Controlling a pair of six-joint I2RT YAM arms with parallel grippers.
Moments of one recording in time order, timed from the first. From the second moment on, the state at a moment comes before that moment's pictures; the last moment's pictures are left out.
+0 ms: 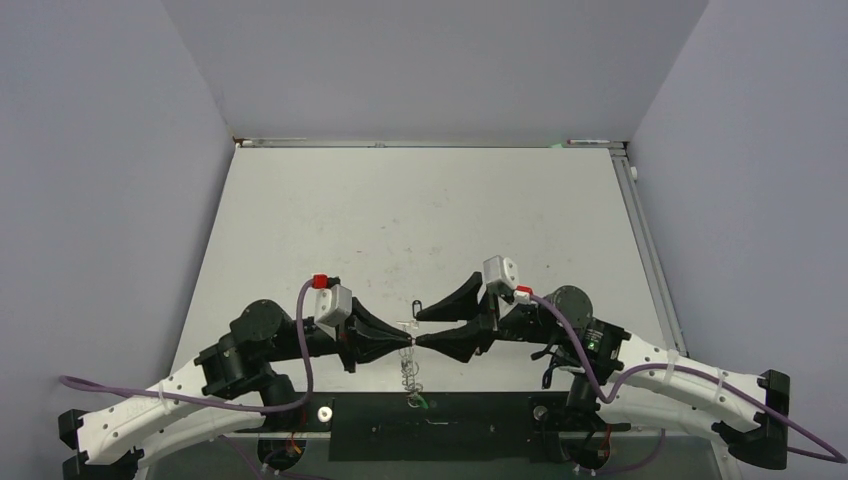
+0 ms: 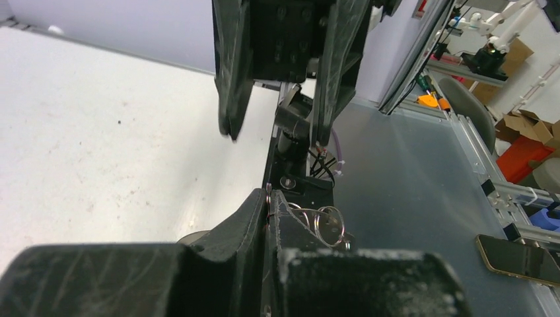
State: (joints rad) left arm -1.10 0.51 0.61 0.00 0.36 -0.27; right arm 1.14 0.78 0.64 0.35 -0.43 0.26
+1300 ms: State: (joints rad) left arm -1.10 1.06 1.21 -1.00 -0.44 -0.47; right arm 1.22 0.92 0.69 0.08 0.00 0.04
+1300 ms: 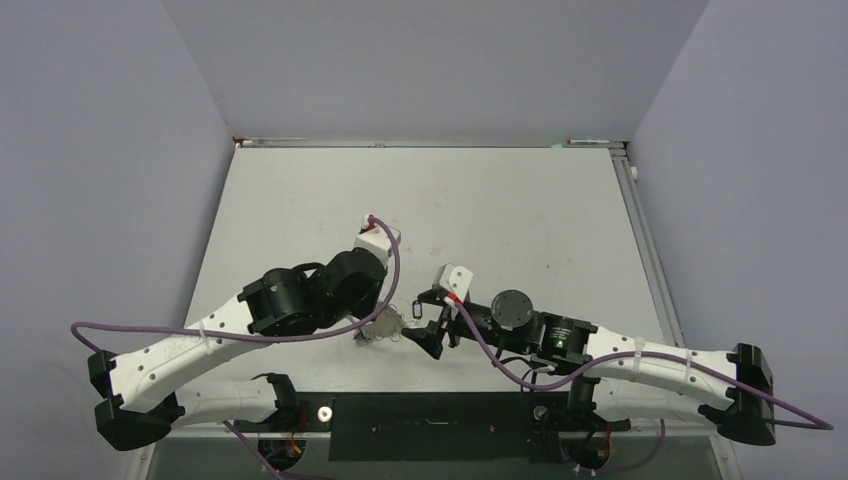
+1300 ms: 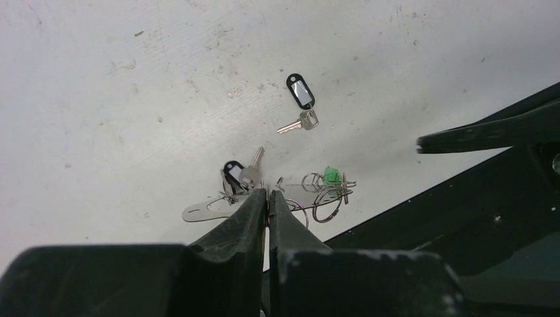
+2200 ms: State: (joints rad) left arm -1.10 0.88 1.00 -0.83 -0.34 -0.59; right arm 1.24 1.18 0.63 0.35 0.08 -0.08
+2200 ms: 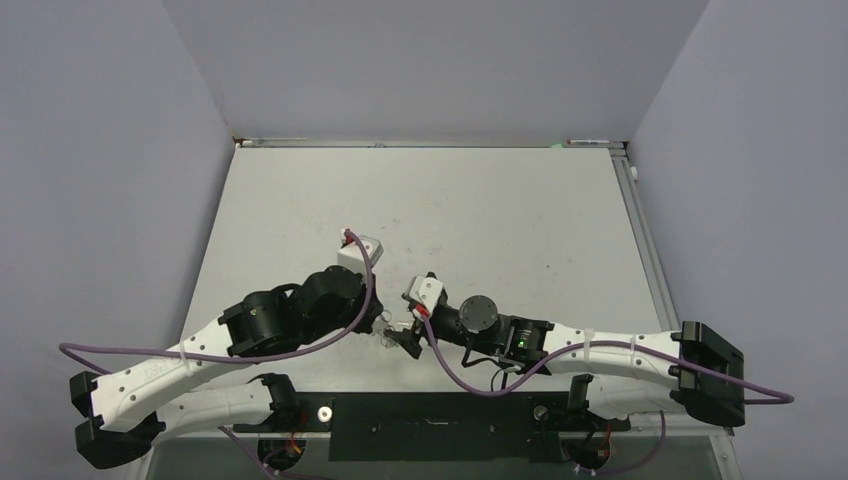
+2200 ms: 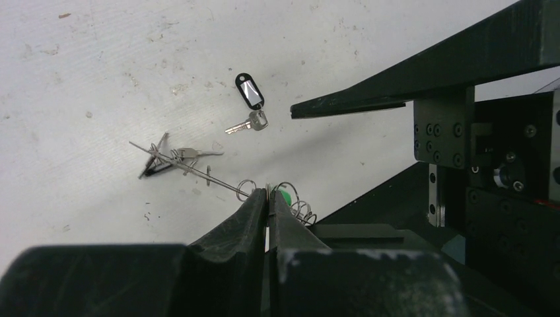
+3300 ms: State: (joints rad) left arm -1.10 0.83 0.96 -0.74 -0.33 -0.63; right arm 1.20 1.30 0.63 0.51 0.11 -0.04
